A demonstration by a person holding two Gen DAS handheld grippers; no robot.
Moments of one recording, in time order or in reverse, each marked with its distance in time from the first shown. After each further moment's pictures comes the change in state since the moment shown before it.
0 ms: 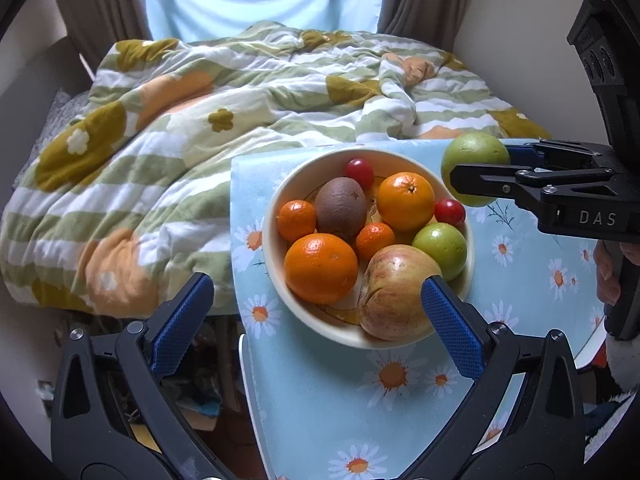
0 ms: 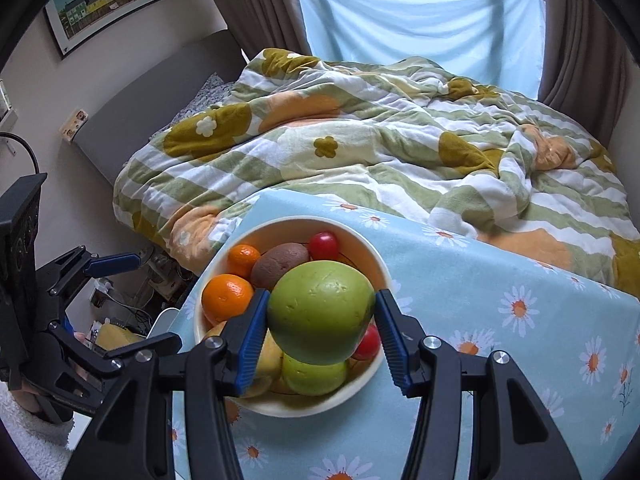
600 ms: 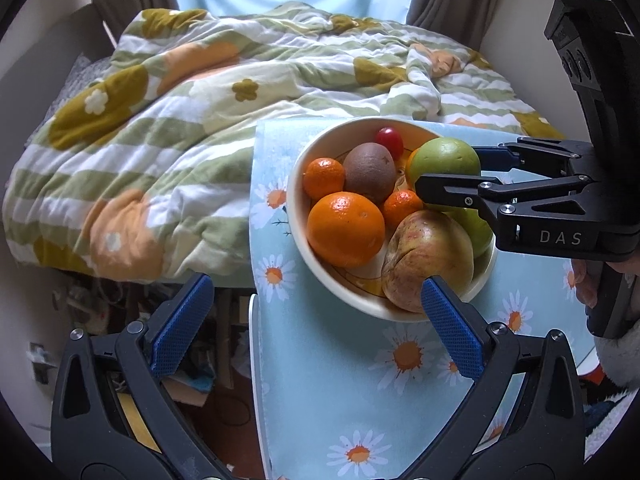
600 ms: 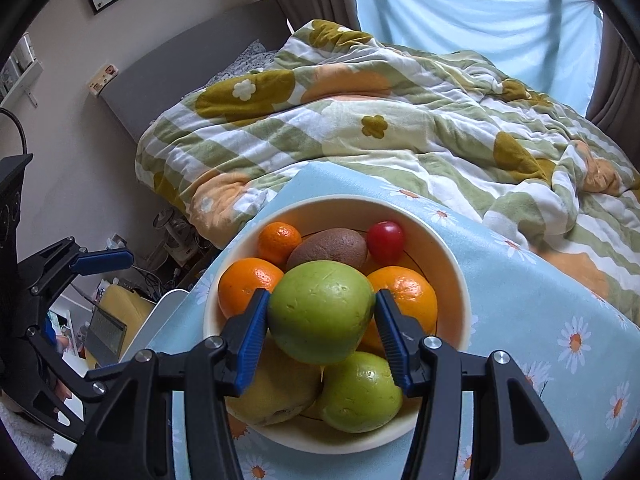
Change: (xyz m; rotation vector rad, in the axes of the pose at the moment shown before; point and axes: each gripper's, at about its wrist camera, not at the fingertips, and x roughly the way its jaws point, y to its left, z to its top) left arm 0.012 0.013 -0.023 -0.095 0.050 0.039; right arm 0.052 0.023 -0.003 -0.130 0.068 0.073
